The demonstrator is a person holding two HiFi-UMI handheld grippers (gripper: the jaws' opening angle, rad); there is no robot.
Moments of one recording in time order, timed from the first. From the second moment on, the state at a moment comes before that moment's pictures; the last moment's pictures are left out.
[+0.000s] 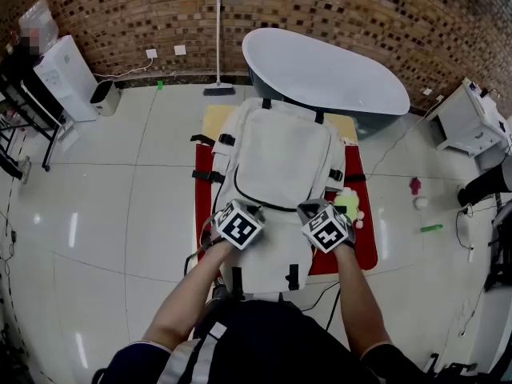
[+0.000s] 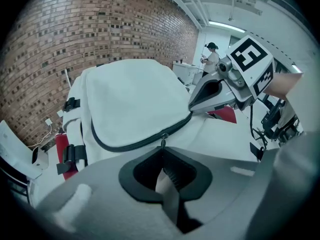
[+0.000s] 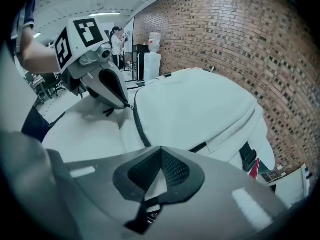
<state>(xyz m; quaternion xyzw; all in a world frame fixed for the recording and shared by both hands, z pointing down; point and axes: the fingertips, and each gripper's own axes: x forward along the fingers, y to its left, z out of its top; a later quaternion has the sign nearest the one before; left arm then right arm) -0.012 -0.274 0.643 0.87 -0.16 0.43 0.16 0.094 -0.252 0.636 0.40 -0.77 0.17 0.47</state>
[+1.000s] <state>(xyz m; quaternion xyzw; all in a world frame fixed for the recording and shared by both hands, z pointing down) -0.091 -0.350 0.648 0.86 -0.20 0.46 0.05 0.013 -0.265 0.589 0.45 -0.79 0.16 0.38</state>
